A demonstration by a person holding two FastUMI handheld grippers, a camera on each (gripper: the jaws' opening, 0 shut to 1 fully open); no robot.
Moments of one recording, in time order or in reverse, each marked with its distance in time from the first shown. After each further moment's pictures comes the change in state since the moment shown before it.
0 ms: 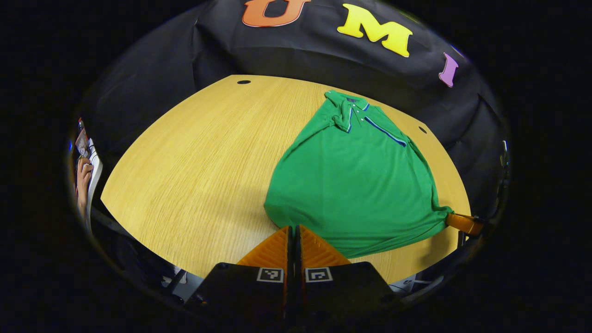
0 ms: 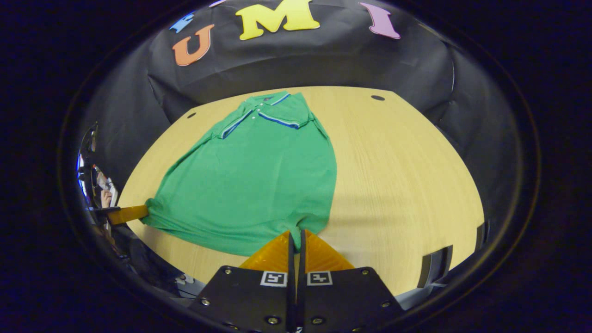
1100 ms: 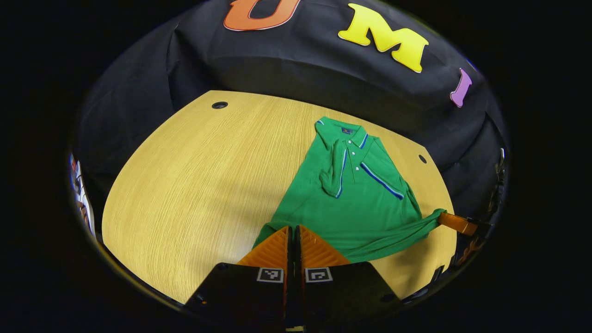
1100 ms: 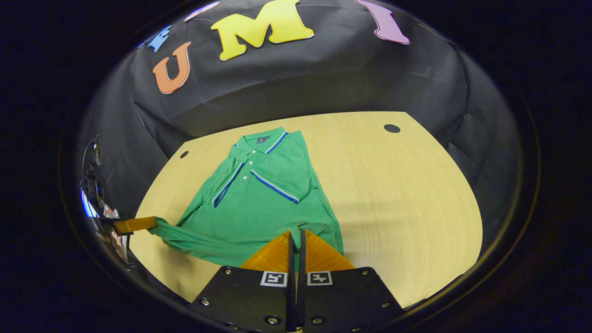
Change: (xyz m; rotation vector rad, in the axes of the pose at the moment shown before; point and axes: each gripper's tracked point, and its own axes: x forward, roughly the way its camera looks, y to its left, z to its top) left arm 0.066 -0.035 0.148 -0.020 -0.002 -0.057; right arm 0.065 -0.002 0.159 0.059 -0.065 0.056
